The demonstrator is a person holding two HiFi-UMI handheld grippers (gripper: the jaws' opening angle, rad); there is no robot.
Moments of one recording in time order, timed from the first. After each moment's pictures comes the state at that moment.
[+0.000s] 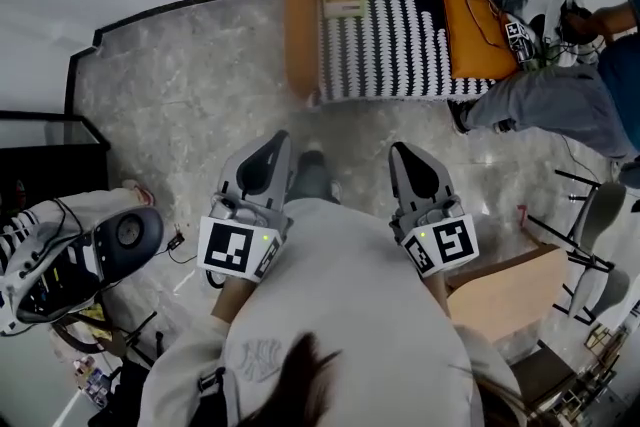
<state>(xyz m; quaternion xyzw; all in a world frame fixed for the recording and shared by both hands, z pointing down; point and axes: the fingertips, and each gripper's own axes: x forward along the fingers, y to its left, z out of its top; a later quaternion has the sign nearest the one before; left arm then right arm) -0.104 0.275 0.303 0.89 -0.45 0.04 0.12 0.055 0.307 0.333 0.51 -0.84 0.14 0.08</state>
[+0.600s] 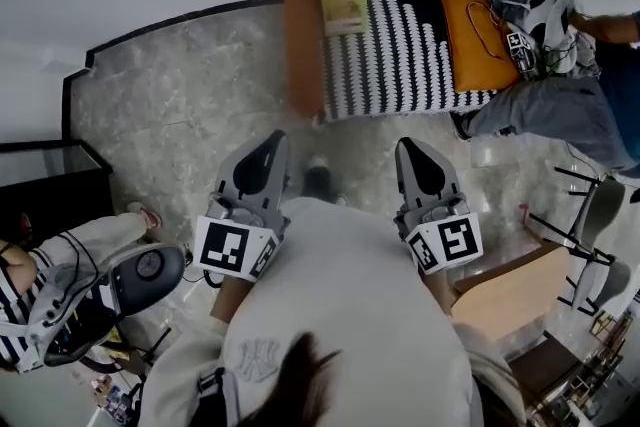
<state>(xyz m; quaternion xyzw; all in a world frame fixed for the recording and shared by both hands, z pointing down) -0.131 0.171 0.300 0.90 -0.42 0.04 0.14 0.041 0.208 0.322 0.55 -0.82 0.13 0.09</state>
